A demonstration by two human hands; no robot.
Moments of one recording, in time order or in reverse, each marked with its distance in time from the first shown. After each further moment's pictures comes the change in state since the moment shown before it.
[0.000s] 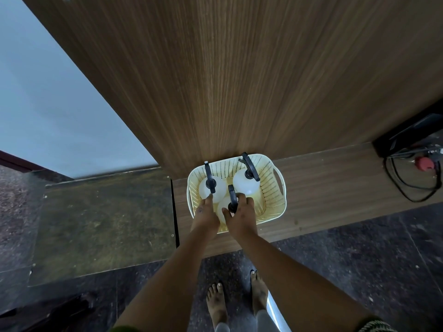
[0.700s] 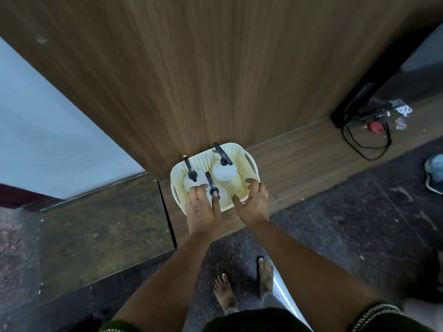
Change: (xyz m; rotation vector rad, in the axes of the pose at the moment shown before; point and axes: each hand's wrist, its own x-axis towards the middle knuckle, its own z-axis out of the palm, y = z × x) left_hand -0.079 0.031 -0.001 0.074 0.489 0.486; right_hand -0.052 0.024 -0.077 0.020 0.226 0.016
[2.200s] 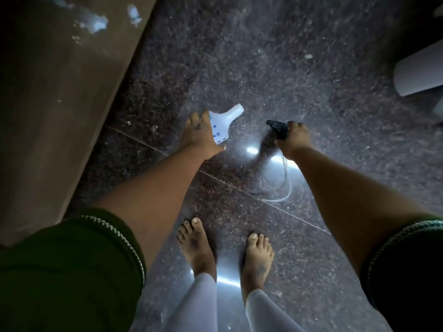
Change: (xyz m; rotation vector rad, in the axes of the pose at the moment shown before) left_hand -0.270 -0.023 0.648 0.577 -1.068 0.492; right_hand -0.110 0.773 0.048 -0.085 0.007 0.944
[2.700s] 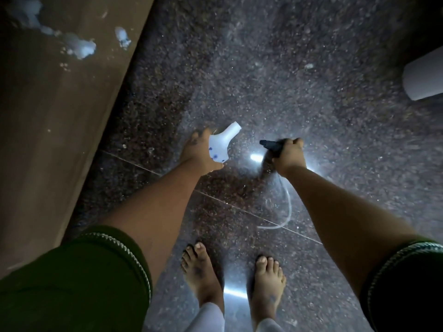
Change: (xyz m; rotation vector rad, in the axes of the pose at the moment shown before) left_hand 0.041 -0.008 0.013 -0.083 -0.047 0.070; right_hand 0.036 0.003 0.043 0.163 0.054 0.053
